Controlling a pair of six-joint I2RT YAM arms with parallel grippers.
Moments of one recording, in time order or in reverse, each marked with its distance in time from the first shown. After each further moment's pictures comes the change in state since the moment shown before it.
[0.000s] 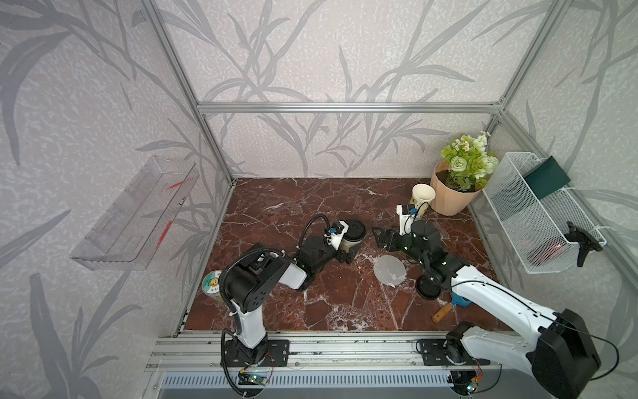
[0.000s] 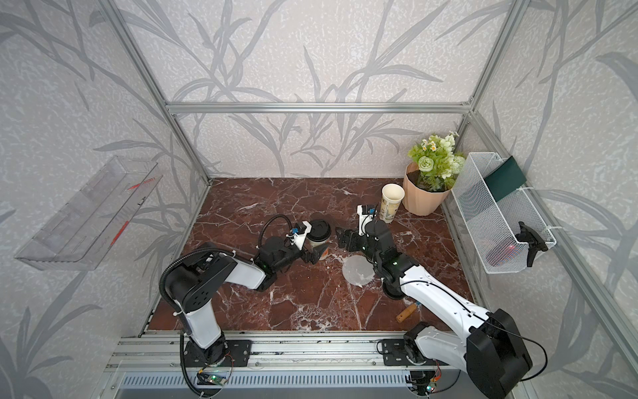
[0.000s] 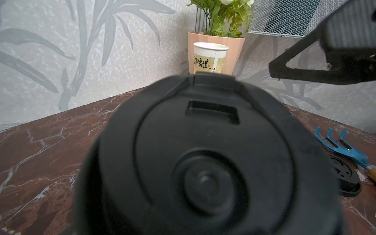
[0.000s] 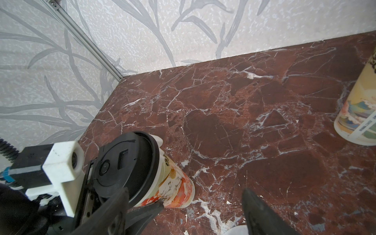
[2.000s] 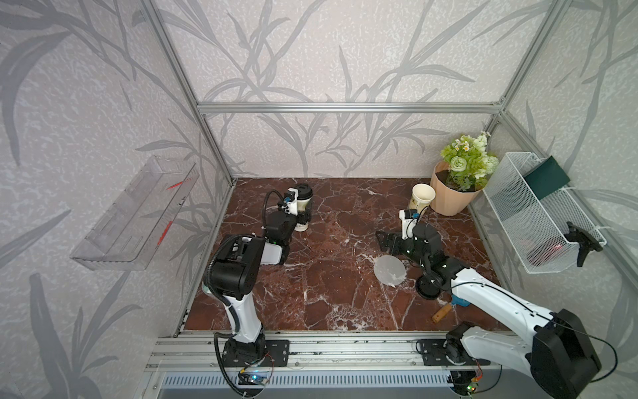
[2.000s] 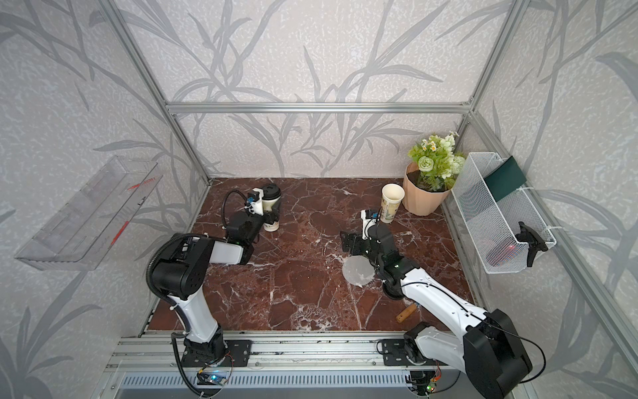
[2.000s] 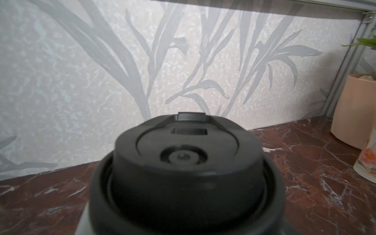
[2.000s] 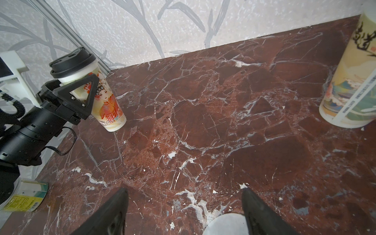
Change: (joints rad) left arm 0.456 0.036 0.145 0.024 -0.136 0.023; right arm -0.041 -0.003 -0.071 0.021 -0.008 -0.008
